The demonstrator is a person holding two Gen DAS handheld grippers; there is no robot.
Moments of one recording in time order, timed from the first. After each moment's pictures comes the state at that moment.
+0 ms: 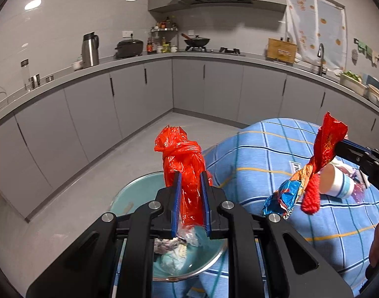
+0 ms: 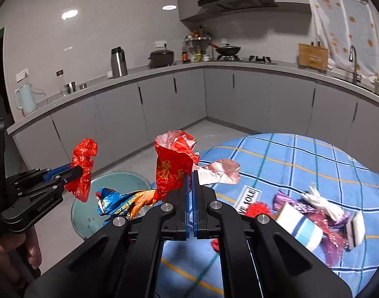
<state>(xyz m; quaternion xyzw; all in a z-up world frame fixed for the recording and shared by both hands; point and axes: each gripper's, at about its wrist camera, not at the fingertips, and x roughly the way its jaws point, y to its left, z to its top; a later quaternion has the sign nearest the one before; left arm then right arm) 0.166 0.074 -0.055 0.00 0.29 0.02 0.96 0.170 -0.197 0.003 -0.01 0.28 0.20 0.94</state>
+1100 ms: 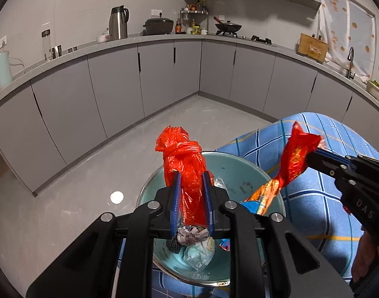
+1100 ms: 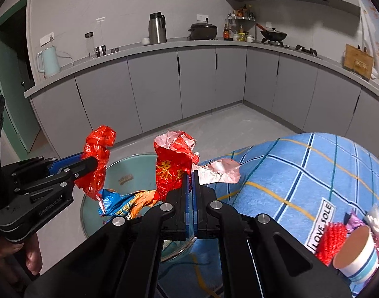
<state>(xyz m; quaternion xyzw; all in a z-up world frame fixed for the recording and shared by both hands) 0.187 0.139 -0.095 -0.04 0.33 0.08 0.94 0.218 -0.086 -0.050 -0.06 0.33 0.29 0.90</state>
